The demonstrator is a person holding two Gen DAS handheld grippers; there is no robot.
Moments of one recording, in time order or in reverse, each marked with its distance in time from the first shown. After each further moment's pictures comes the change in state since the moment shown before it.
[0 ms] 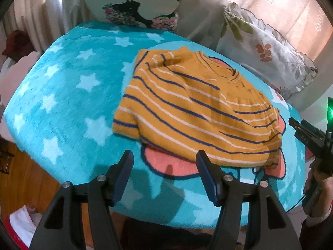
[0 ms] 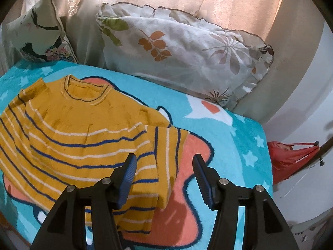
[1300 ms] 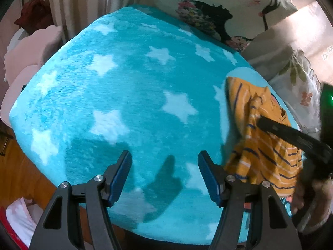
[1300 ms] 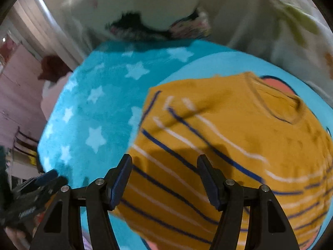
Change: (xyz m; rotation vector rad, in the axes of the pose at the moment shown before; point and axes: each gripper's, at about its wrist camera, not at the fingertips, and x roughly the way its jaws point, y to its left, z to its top) left arm 0.035 0.196 0.064 -0.161 0.053 -0.012; right arm 0.025 0.283 0.081 -0.044 0.226 0.610
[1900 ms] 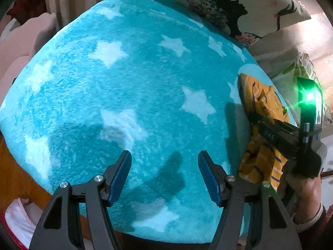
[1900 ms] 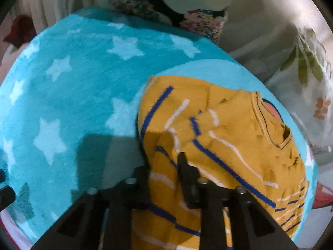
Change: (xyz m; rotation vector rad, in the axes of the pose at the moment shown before) left arm 0.027 0.031 0.013 -0.006 0.080 -0.062; right arm 0.061 0.041 0.005 -0.136 0.025 -0.370
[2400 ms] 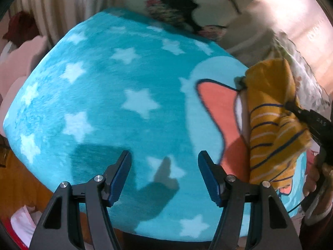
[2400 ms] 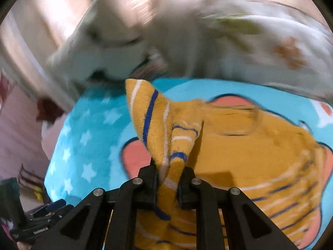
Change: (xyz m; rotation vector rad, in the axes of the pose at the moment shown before) left arm -0.028 -0.108 -0.024 0.099 -0.063 0.043; right arm -0.083 -0.192 -0.044 0.389 -0.226 0.361
